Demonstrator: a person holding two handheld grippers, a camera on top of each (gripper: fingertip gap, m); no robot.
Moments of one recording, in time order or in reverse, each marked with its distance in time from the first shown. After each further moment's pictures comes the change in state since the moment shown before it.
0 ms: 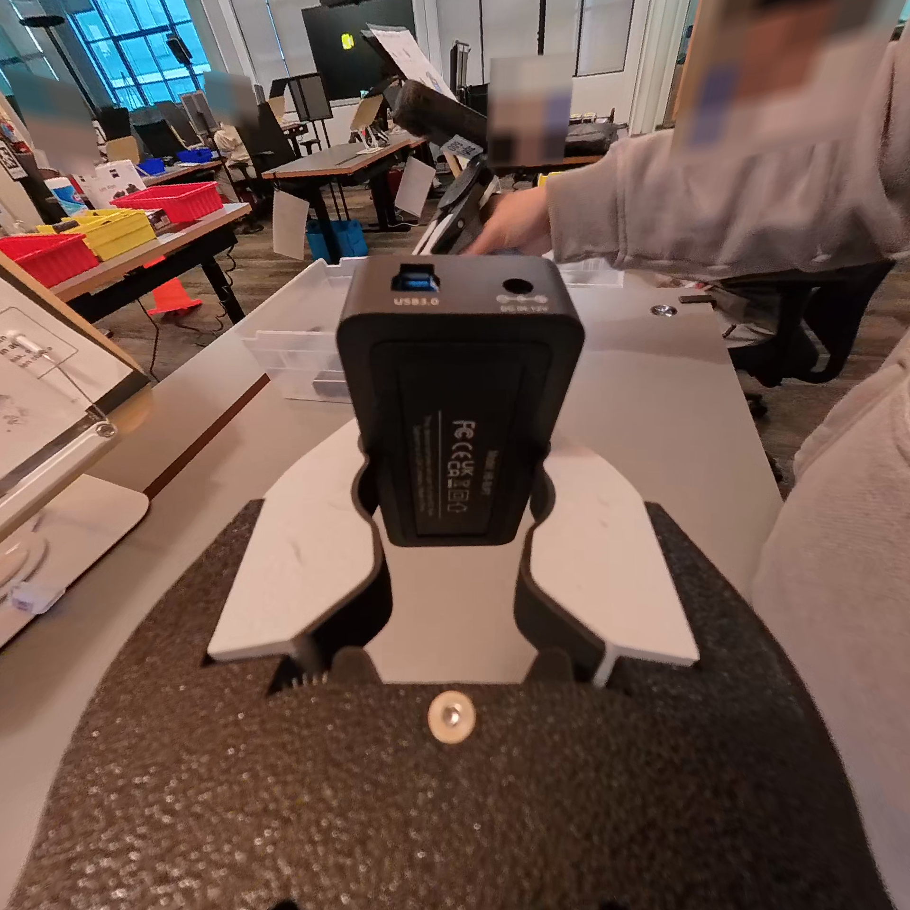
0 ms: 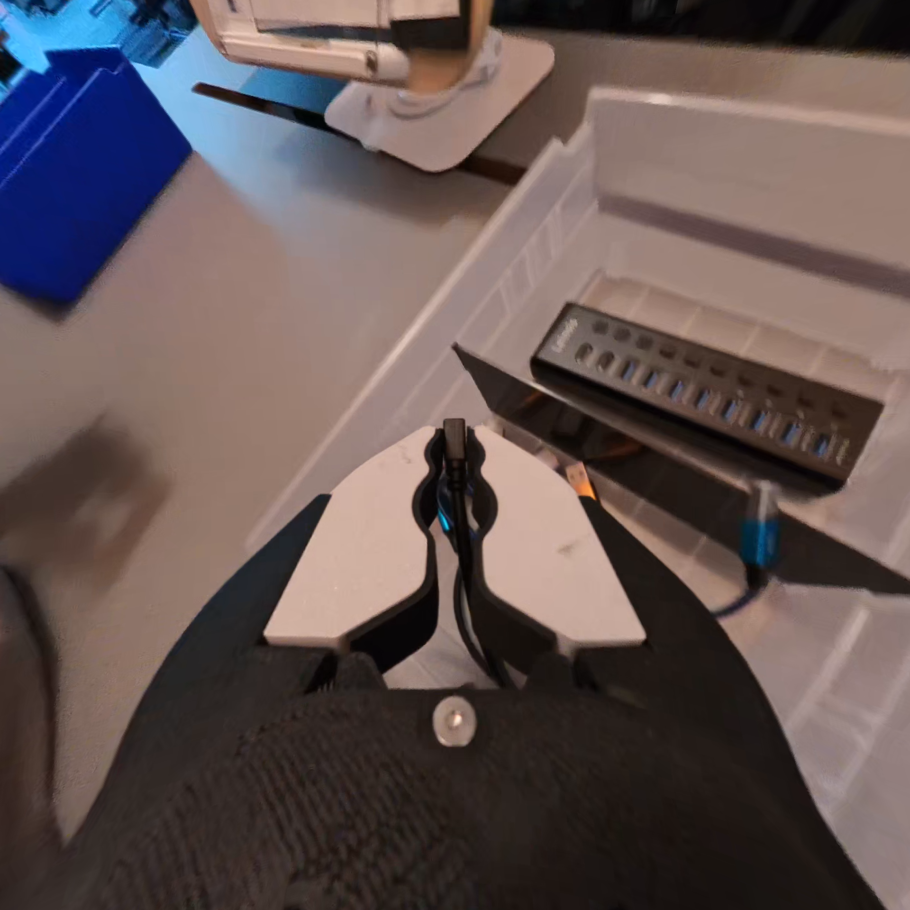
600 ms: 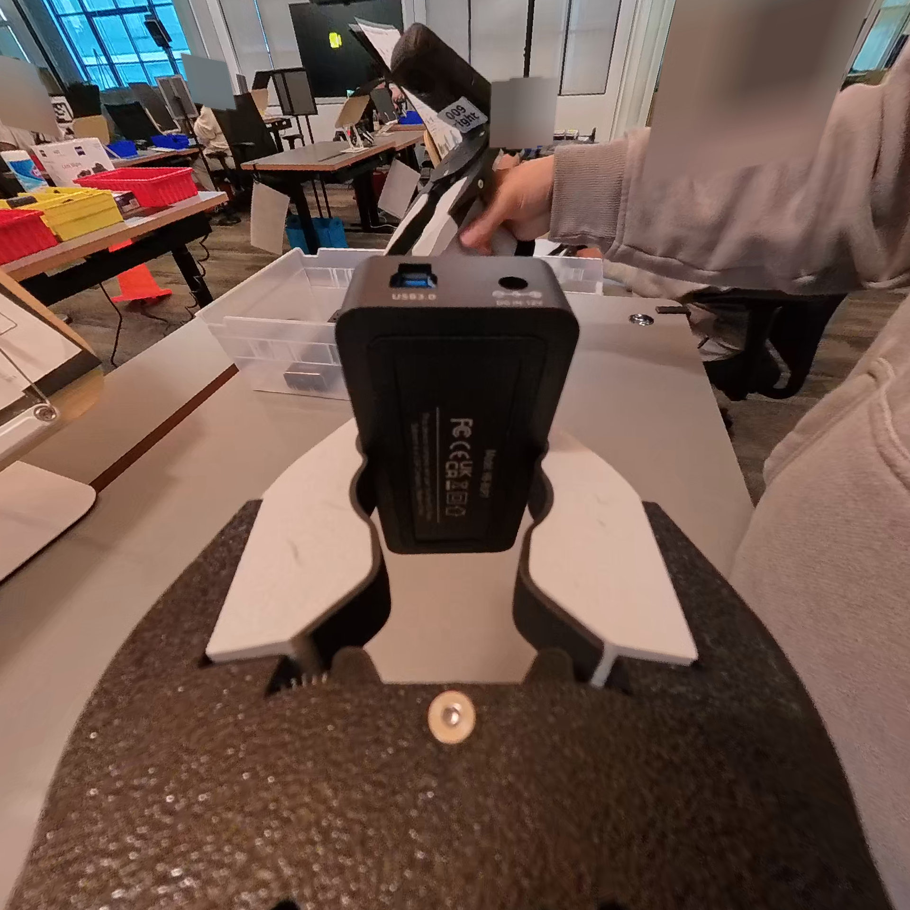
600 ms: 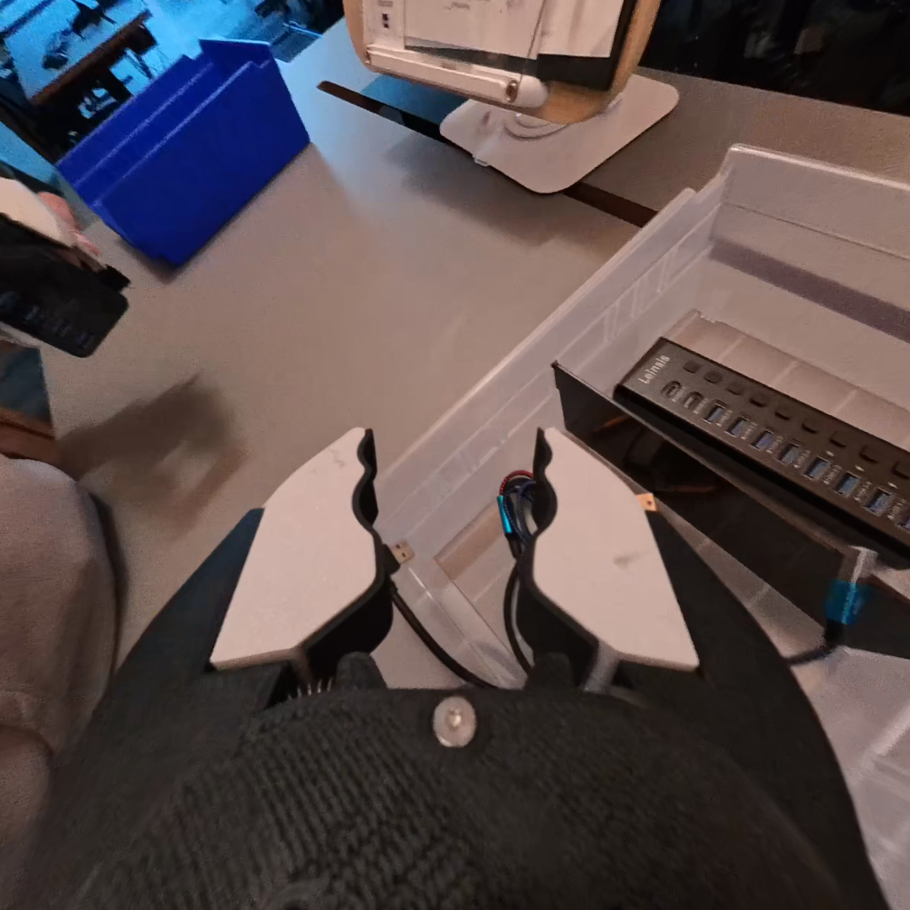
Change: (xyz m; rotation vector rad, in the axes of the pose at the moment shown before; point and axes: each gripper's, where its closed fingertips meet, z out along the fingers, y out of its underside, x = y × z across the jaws) left arm 0.009 0.009 0.006 0.014 0.035 -0.057; right arm -0.042 -0.005 -0.014 0.011 -0.151 -0.103
